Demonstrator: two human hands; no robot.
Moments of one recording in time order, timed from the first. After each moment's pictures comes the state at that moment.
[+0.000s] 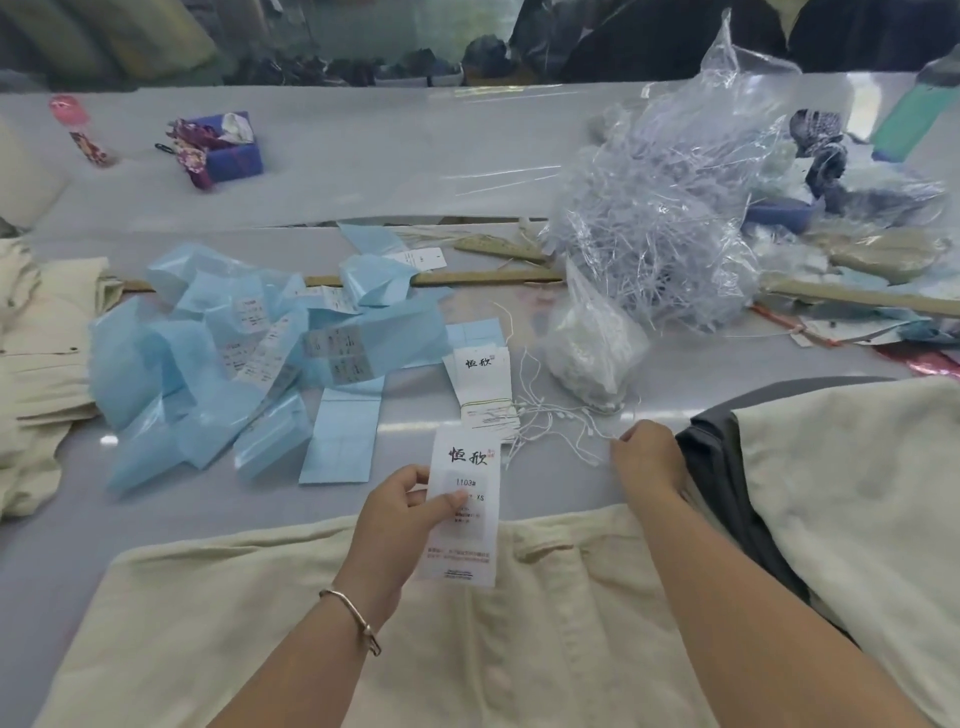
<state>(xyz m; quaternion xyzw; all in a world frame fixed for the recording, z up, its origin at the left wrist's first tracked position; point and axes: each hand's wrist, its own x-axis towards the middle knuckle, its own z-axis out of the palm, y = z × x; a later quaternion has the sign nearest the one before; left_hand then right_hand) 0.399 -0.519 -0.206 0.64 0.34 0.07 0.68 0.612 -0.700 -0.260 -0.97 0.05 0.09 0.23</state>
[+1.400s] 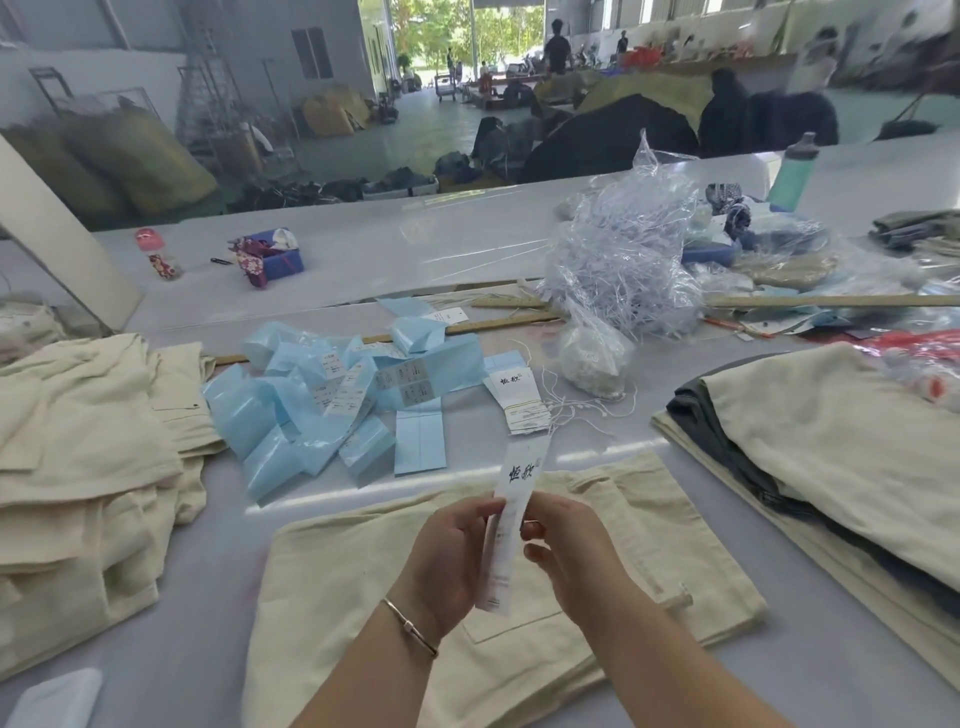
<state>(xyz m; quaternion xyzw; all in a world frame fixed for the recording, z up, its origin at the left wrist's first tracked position) 0.259 -0.535 -0.135 0.45 0.16 -0.05 0.88 0.309 -0.648 -0.146 -0.62 0.01 0.28 0.73</state>
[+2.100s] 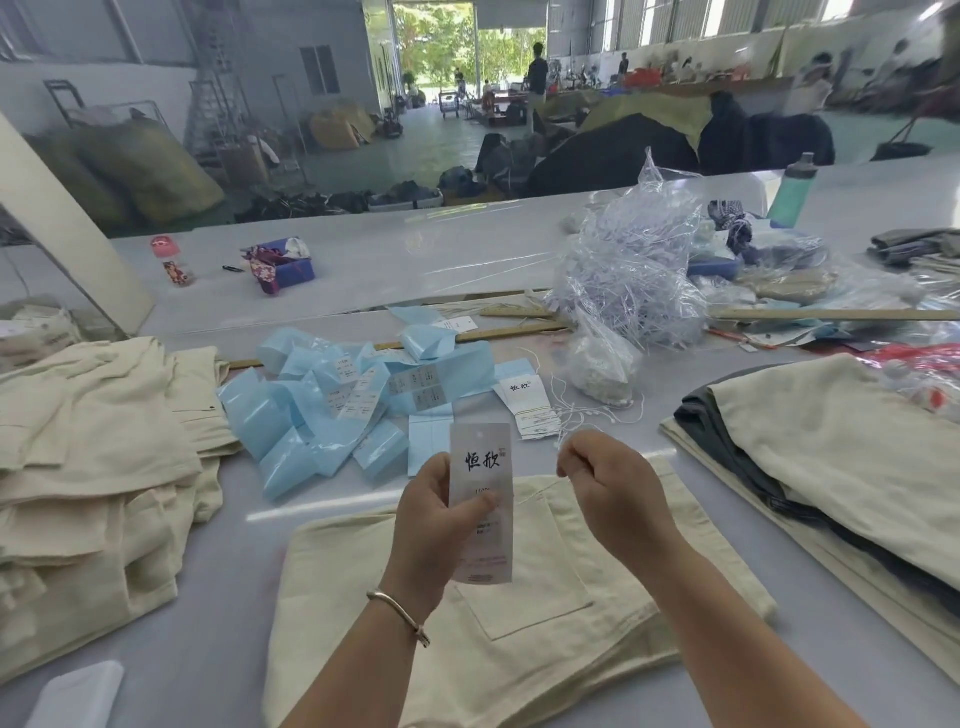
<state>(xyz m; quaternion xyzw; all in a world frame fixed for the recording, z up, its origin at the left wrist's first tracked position) 0.238 -0.506 -0.123 0.68 0.16 0.17 0.69 0.321 -0.669 -0.098 -0.87 -0.24 -0.06 0.42</state>
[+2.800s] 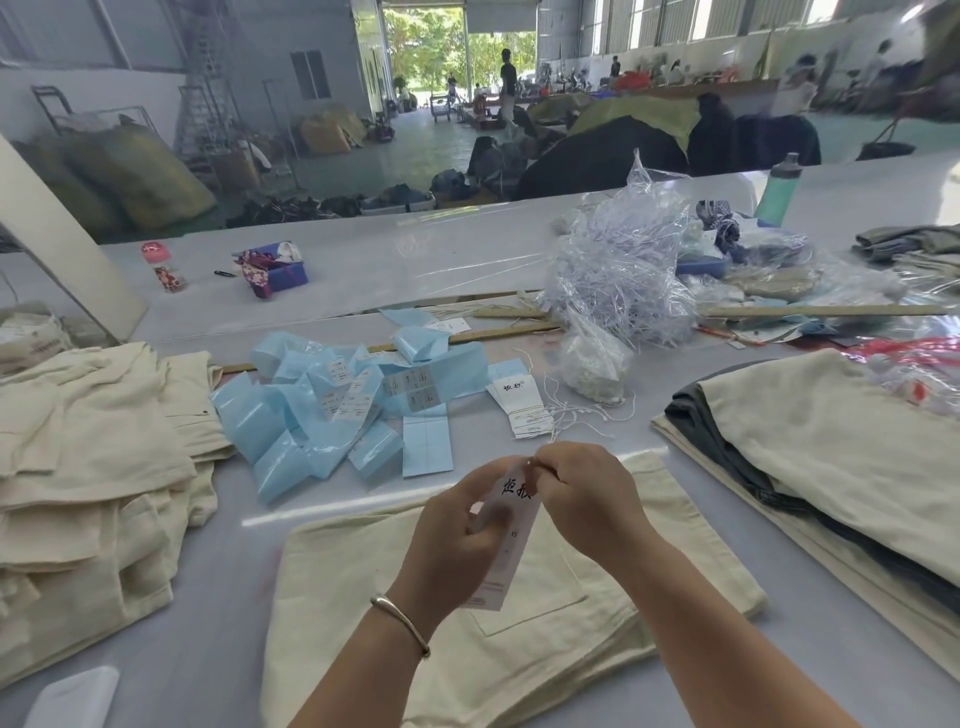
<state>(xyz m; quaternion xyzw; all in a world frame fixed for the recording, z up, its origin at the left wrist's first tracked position) 0.228 -0.524 -0.116 0.83 0.03 0.16 0.54 0.304 -0.656 -0.083 -0.91 -0.26 -0.02 0.31</state>
